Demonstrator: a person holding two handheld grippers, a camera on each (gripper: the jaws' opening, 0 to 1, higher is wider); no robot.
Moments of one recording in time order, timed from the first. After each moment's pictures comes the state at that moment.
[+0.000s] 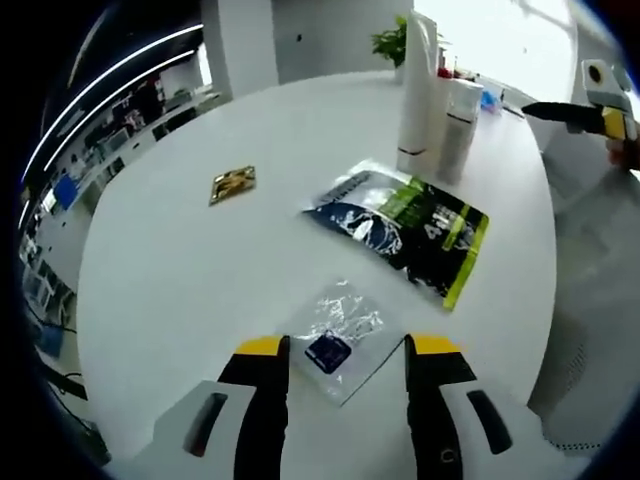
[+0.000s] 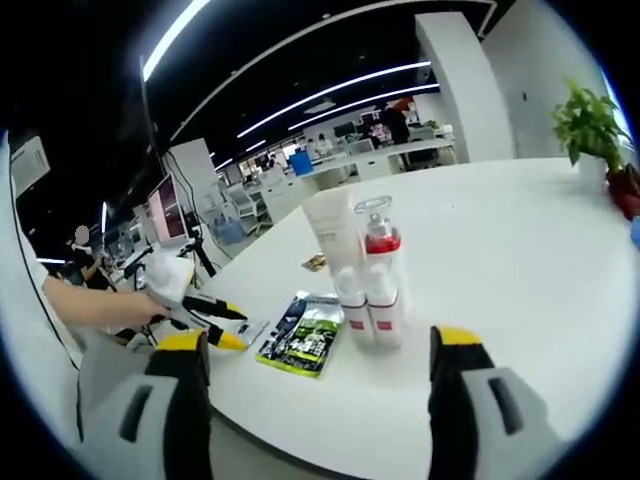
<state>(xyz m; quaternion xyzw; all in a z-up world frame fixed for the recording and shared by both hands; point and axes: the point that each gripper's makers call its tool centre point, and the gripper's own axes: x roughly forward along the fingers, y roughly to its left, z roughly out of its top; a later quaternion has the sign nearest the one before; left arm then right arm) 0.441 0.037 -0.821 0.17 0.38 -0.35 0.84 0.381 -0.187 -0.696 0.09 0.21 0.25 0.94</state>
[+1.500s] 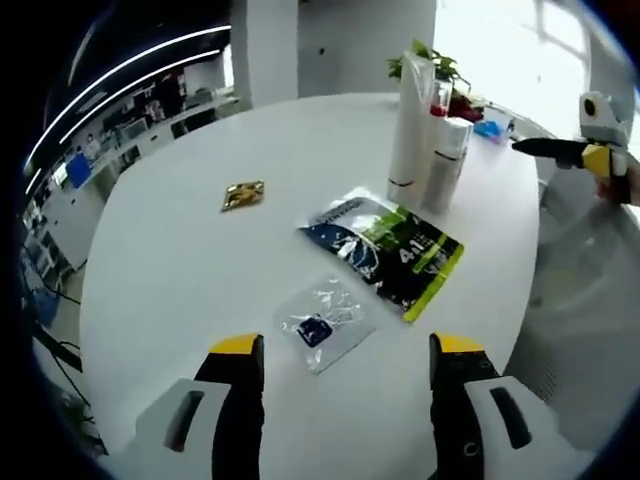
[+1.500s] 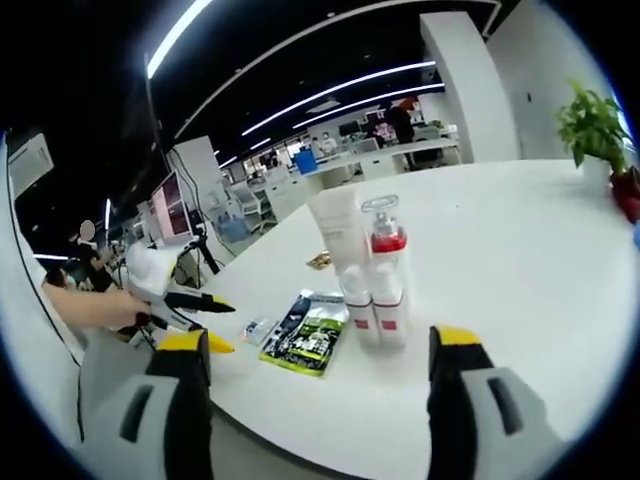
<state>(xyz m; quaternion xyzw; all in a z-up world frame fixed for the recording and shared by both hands) 0.416 0.040 -0.791 0.11 0.37 -0.34 0.86 0.379 -0.182 -0.697 0.09 0.22 0.26 0.94</state>
